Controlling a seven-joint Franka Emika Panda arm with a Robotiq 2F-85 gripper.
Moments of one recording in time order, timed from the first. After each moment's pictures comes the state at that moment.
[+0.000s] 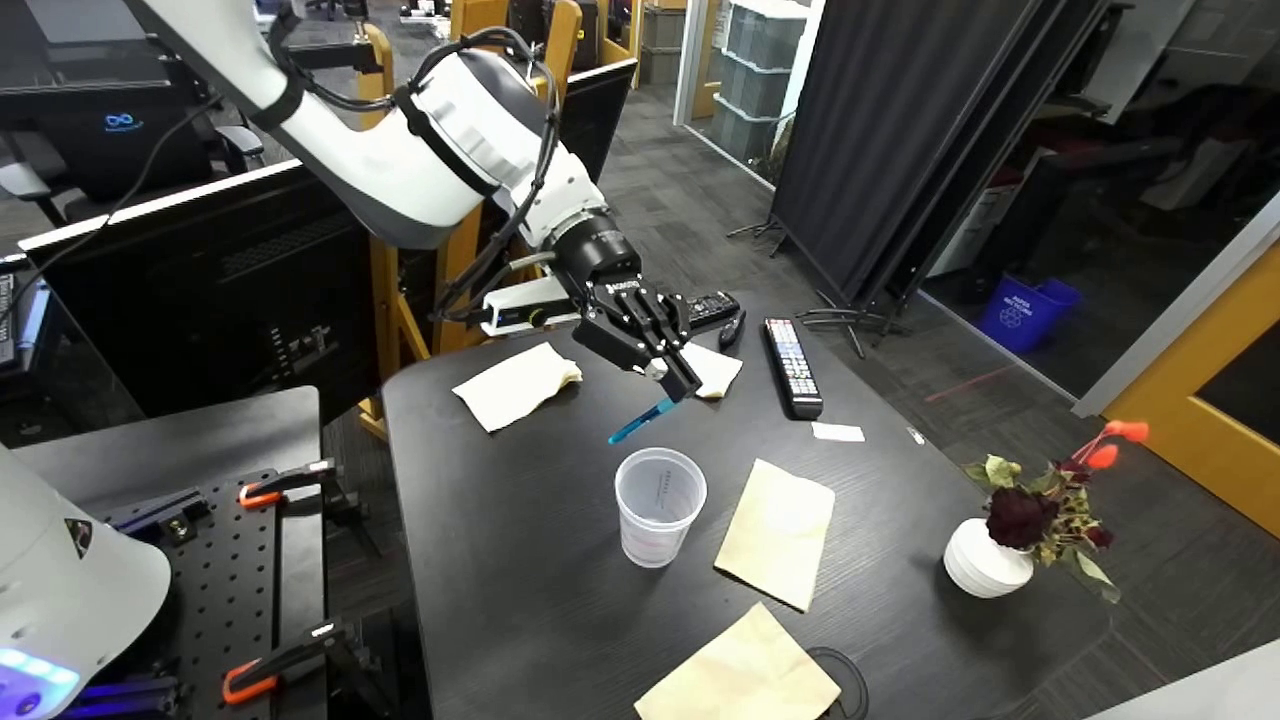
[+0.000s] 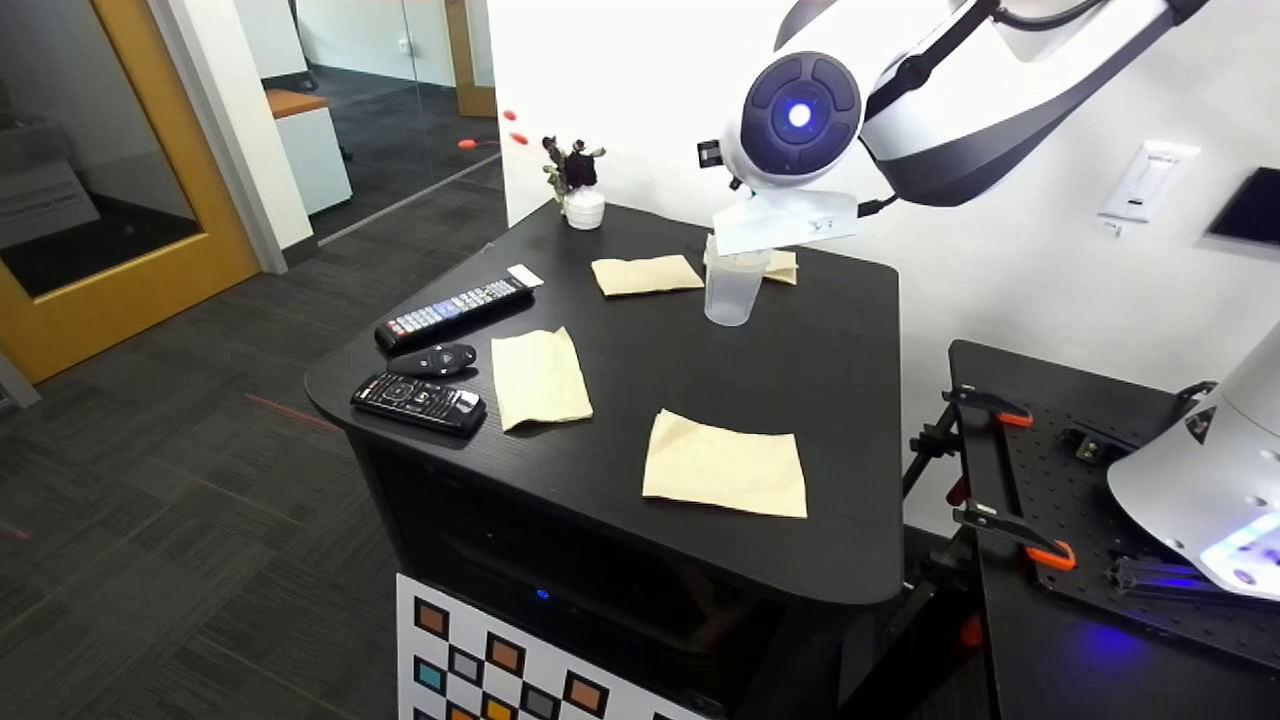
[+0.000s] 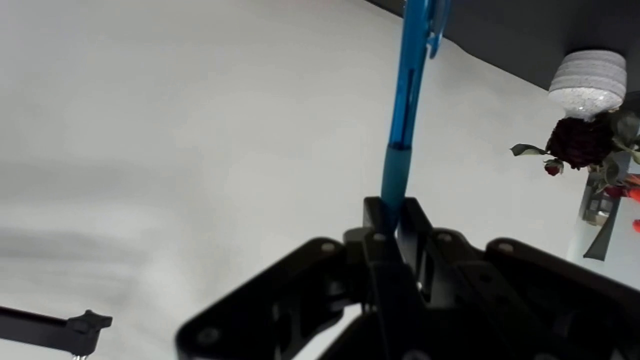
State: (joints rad) arm 0.08 0.16 0.09 -2.27 -1.39 1.86 2.10
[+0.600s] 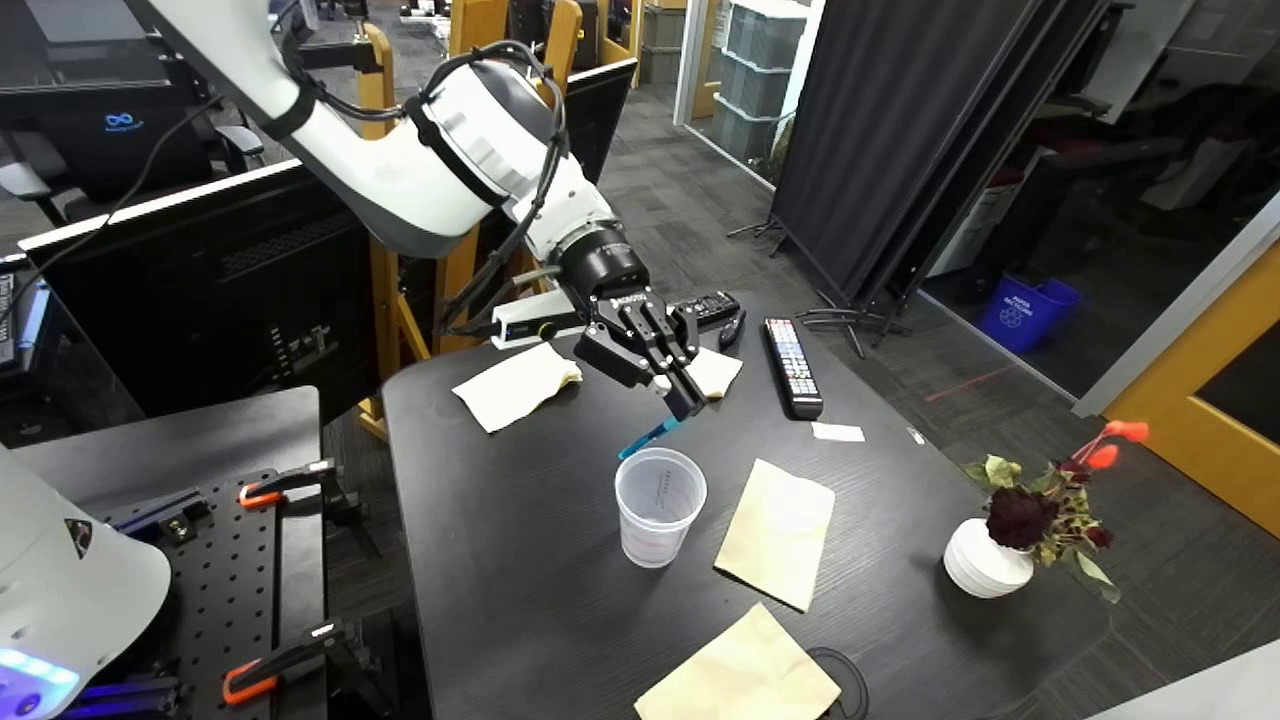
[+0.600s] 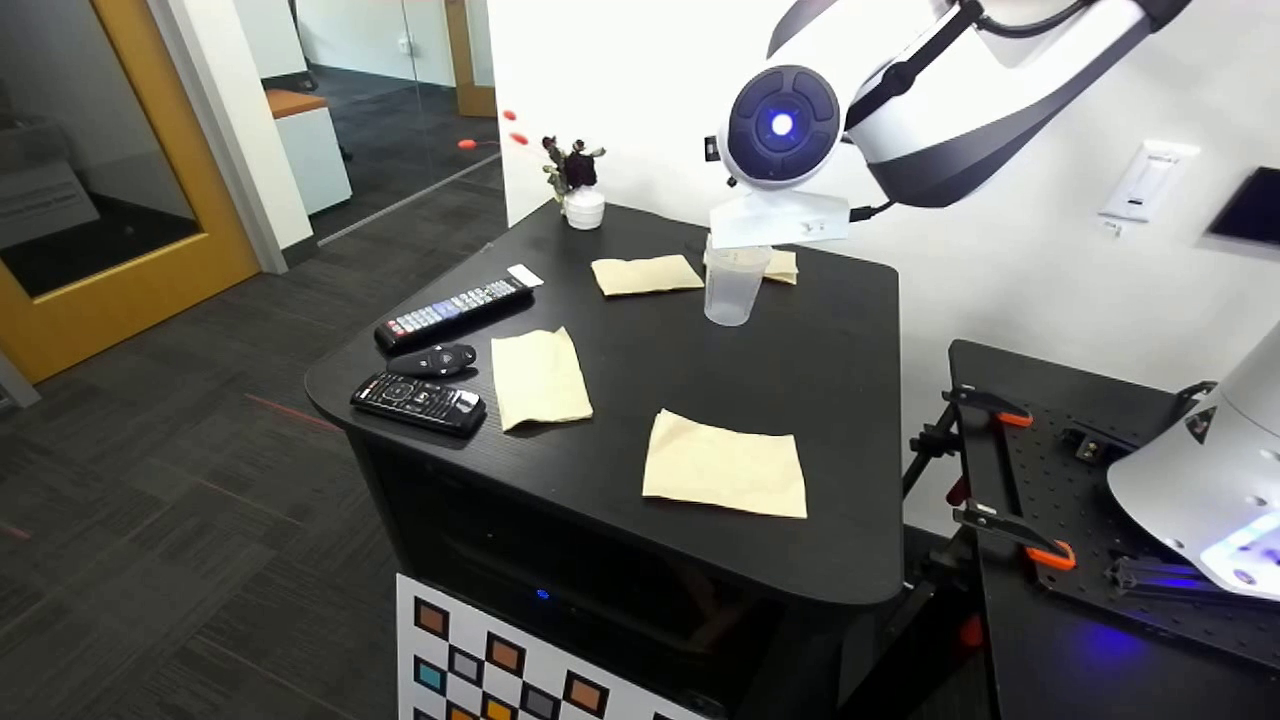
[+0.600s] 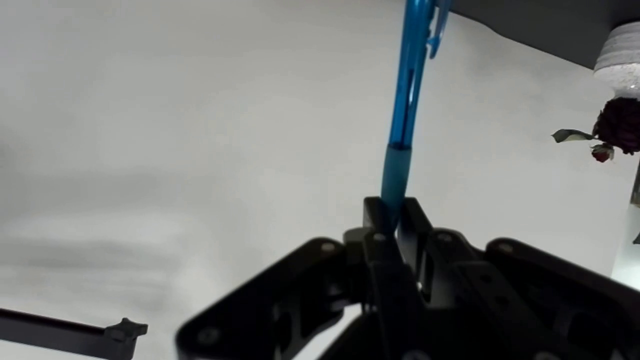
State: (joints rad) arm 0.07 0.18 0.07 -2.26 -1.39 1.82 2.17
